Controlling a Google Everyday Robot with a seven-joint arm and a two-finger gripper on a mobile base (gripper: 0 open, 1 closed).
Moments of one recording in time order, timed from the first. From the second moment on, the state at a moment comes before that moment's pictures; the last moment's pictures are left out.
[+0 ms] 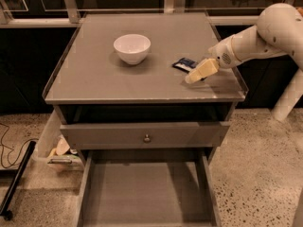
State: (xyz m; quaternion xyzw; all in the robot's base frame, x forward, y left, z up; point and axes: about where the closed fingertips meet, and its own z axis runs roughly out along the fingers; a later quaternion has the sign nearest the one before) arm 0.709 -0.194 0.837 -0.41 0.81 0.16 0.38
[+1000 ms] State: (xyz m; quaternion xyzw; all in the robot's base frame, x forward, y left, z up) arm 0.711 -0.196 0.831 -0.41 0.82 0.16 0.37
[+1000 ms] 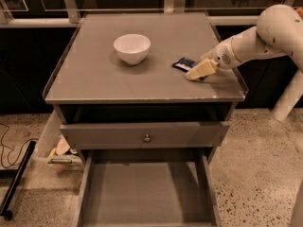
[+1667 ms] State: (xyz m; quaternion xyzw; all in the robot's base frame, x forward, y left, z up) arm 0.711 -0.196 0.831 -0.41 0.82 0.16 0.37
